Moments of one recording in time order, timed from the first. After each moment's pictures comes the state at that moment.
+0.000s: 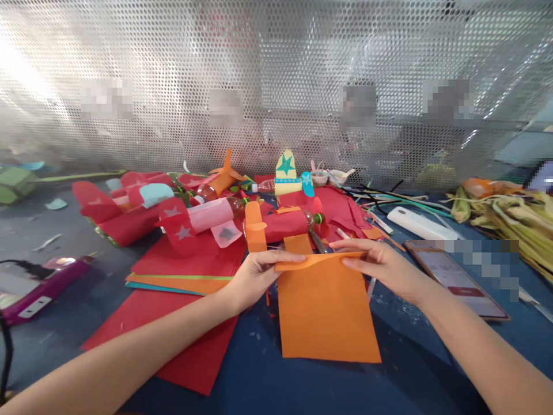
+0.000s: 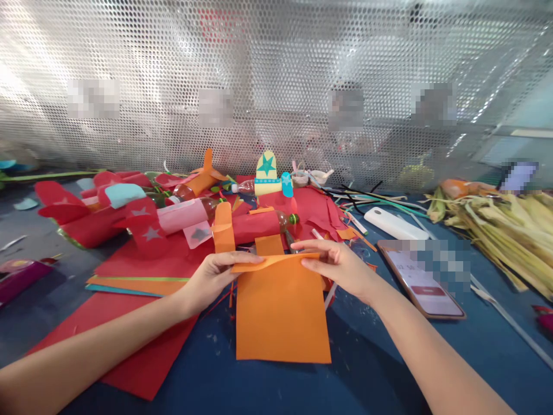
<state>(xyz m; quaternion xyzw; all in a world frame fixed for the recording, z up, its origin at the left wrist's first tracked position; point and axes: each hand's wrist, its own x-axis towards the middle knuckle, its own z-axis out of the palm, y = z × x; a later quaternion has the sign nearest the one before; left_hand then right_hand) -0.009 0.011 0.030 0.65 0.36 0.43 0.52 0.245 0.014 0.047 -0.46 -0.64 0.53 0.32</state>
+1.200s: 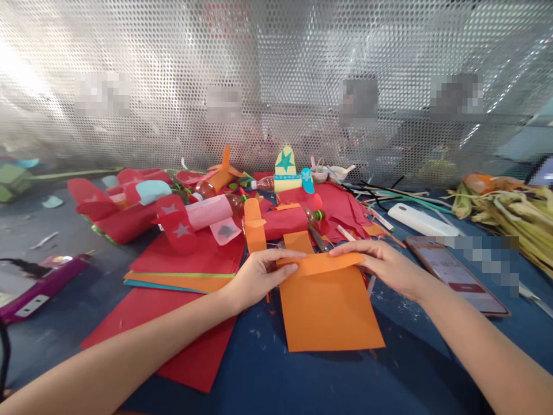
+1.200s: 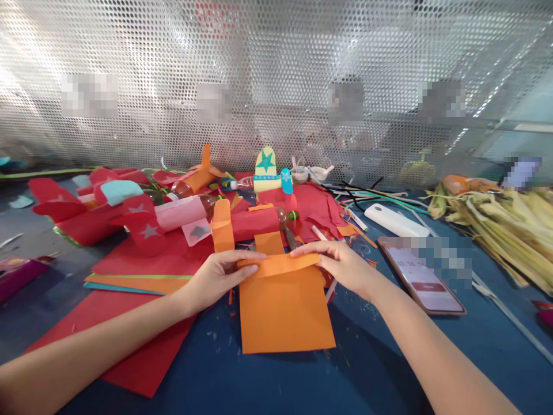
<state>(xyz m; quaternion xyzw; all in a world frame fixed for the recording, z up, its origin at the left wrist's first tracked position) -0.007 0.013 0.023 0.67 0.38 0.39 0.50 0.247 0.015 0.048 -0.50 -0.64 0.51 0.28</state>
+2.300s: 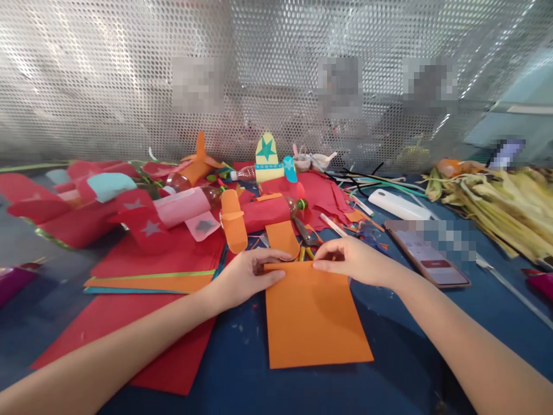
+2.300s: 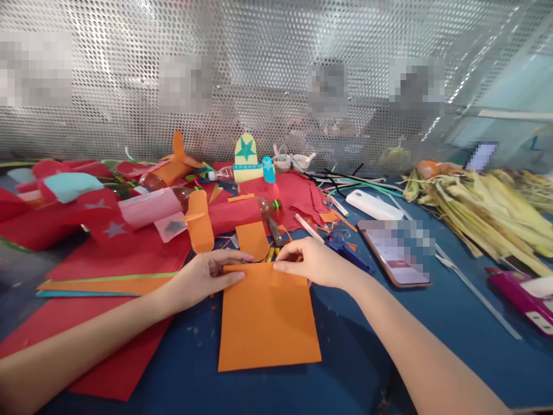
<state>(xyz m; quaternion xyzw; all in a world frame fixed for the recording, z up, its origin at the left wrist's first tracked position) -0.001 0.013 0.020 0.67 0.41 0.27 0.56 0.238 0.013 0.042 -0.49 -0.72 0.45 0.19</state>
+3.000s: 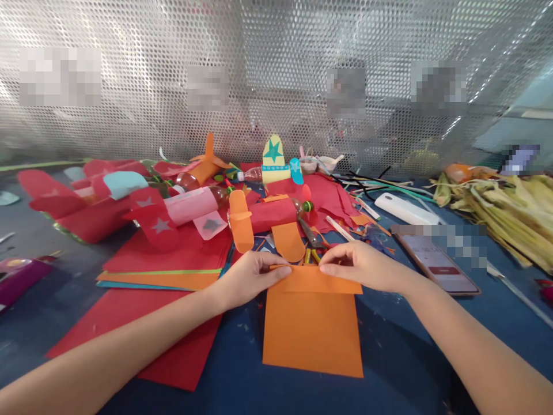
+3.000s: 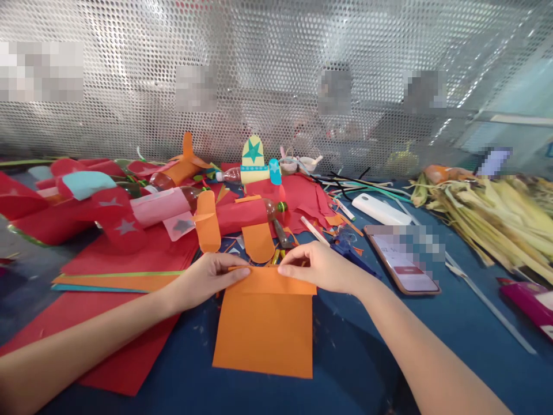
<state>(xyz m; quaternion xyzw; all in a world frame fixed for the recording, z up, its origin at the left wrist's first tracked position) -0.005 0.010 0.026 0.68 0.41 0.25 0.55 0.240 0.011 0.045 -0.47 -0.74 0.46 0.17</state>
